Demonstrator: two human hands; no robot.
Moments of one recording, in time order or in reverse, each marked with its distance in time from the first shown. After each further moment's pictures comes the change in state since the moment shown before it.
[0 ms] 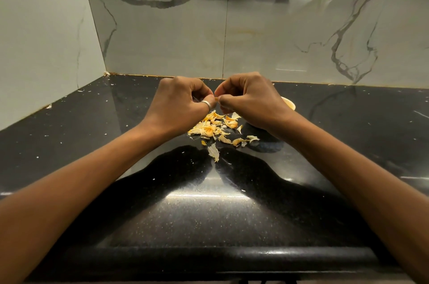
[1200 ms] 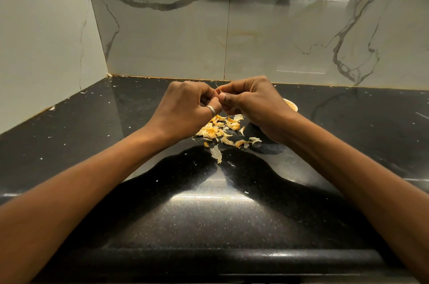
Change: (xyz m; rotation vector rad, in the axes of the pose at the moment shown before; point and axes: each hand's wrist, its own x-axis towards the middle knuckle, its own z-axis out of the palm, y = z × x) left_hand -0.001 0.001 0.003 -0.015 -0.030 0.054; right_hand 0.000 -0.001 0.002 0.375 -0.066 0.180
